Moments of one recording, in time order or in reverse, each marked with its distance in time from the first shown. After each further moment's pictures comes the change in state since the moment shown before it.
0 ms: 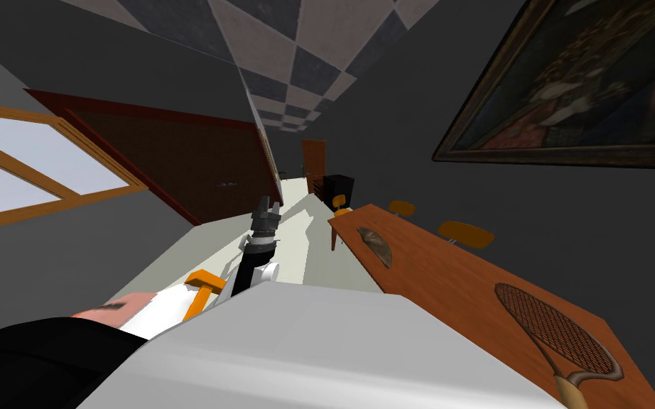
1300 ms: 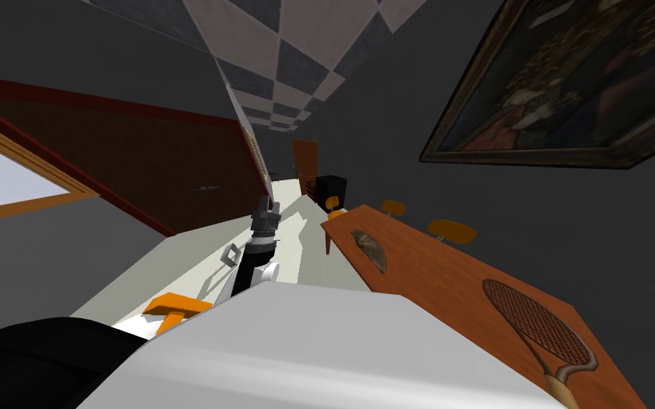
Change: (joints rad) left arm 0.000 0.000 0.000 0.000 0.000 0.000 0.000; right arm 0.067 0.071 0.005 0.057 0.017 0.111 -0.023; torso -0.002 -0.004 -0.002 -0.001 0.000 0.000
